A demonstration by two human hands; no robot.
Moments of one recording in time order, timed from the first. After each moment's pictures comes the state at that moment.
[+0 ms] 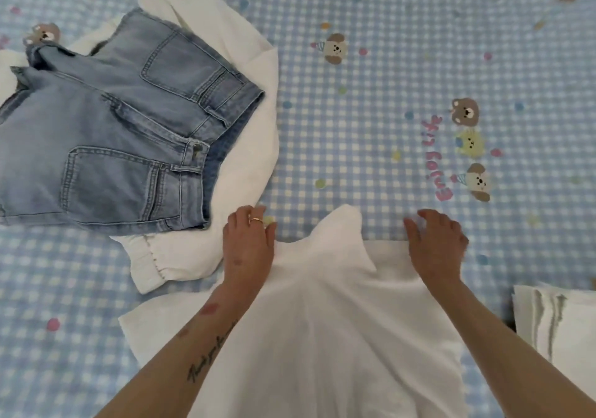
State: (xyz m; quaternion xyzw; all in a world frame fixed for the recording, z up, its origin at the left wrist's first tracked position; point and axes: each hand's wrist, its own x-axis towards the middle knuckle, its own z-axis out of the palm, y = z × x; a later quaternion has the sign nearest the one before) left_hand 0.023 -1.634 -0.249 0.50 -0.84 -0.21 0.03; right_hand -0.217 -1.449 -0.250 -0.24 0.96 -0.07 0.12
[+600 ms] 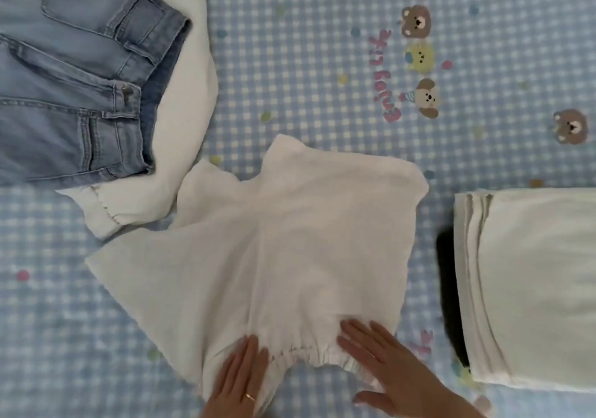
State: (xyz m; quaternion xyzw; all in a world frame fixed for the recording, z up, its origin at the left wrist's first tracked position) left_hand 0.214 -1.368 -0.212 0.18 -0.95 -0.23 -0.10; right_hand -0.054 -1.189 -0.214 -0.67 0.67 -0.05 0.30
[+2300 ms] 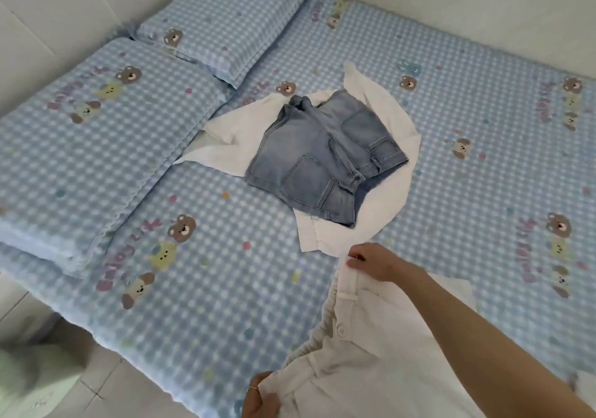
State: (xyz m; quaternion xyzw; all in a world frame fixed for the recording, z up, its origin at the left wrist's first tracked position) left_hand 0.338 -1.438 -0.125 0.68 -0.34 -0.65 0.07; right_hand 0.048 -1.608 -0.116 -0.64 0.64 0.10 0.41
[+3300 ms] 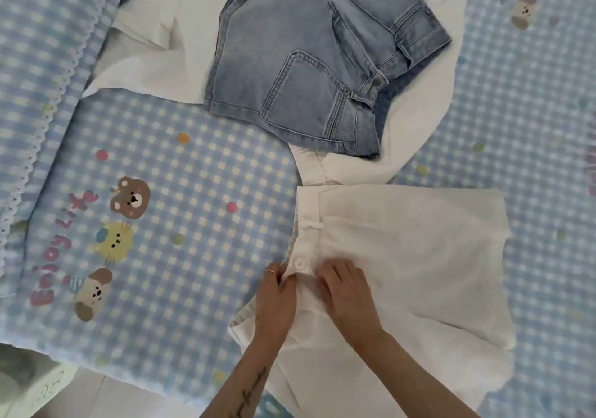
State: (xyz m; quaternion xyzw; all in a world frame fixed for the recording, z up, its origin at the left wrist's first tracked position) left_hand 0.318 -1.564 -0.231 0.70 -0.47 -0.54 0.03; right_hand 0.190 -1.504 -0.238 -0.63 0.74 -0.12 0.20
